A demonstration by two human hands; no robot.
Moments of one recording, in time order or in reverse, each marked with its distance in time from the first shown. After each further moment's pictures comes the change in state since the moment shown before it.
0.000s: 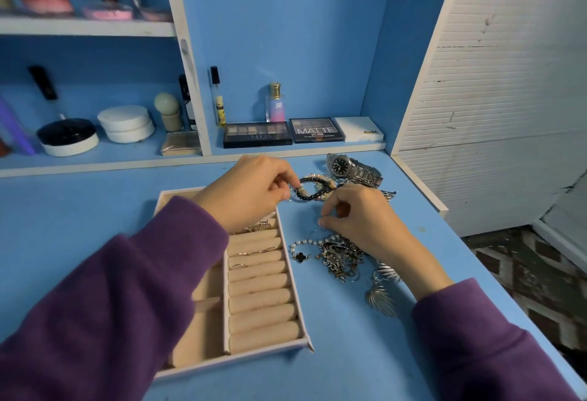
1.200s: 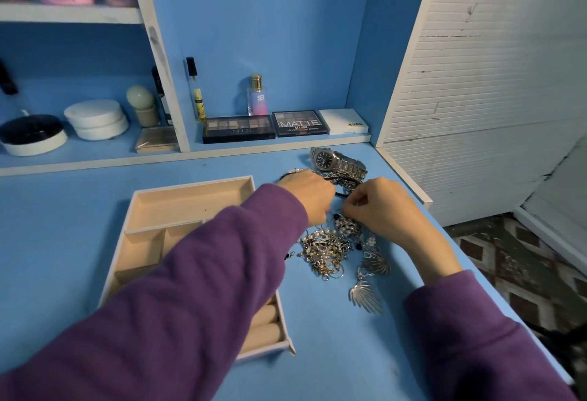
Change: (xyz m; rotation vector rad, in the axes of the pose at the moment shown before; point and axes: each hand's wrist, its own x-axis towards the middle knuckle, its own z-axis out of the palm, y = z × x) left_hand 0.056 0.038 0.065 0.470 -0.336 0.105; right_hand 0.002 0.034 -0.018 -0.148 0.011 0.267
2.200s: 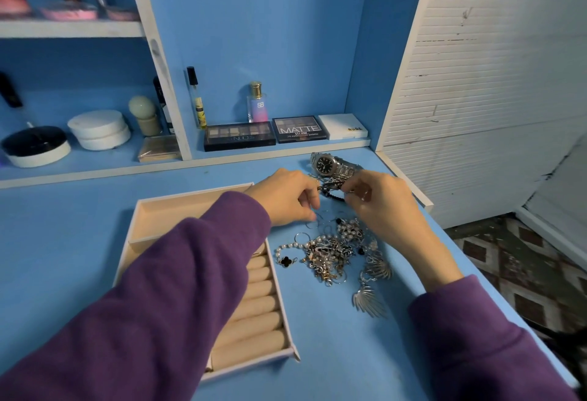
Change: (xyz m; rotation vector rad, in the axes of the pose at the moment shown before) left_hand -0.014 -0.032 -0.002 -0.389 0.070 0.017; right_hand -0.003 -0.006 -0.002 0.116 0.192 -0.088
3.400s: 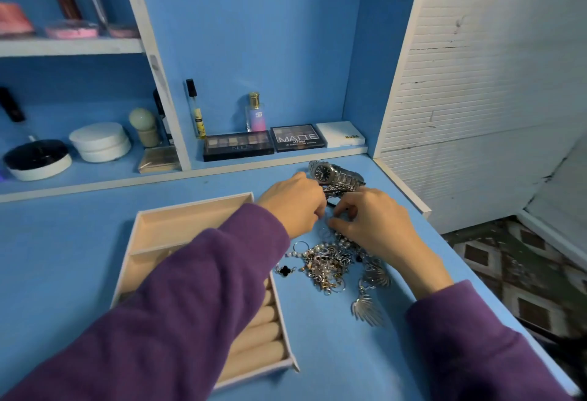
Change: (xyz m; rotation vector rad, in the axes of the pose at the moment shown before) left_hand 0.004 0.016 0.007 0.375 0.103 0.119; right_hand -0.004 -0.002 0.007 -0.209 -0.088 -0.041
